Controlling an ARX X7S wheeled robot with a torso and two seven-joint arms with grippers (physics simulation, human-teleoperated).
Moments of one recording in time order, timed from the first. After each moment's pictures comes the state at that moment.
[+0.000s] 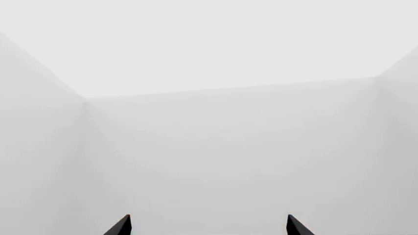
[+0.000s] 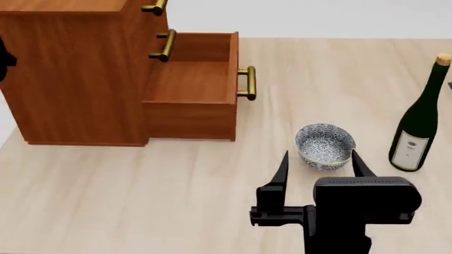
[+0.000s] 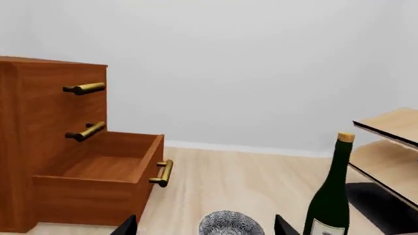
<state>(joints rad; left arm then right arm) -0.75 -0.30 0.01 0.62 -0.29 -0.64 -0.14 0.31 0.20 -0.11 -0.28 0.13 0.45 0.16</state>
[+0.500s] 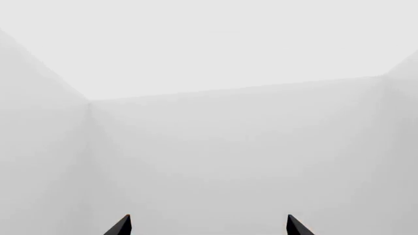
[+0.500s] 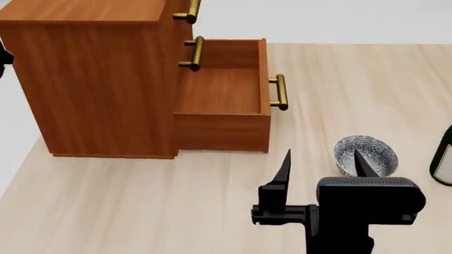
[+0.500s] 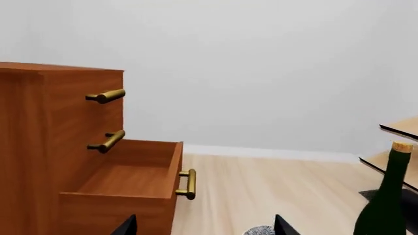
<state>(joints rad) -0.76 -0.32 0.01 0.63 -0.30 -0.65 -0.15 0.31 0.20 -0.11 -0.29 0.15 0.44 0.18</state>
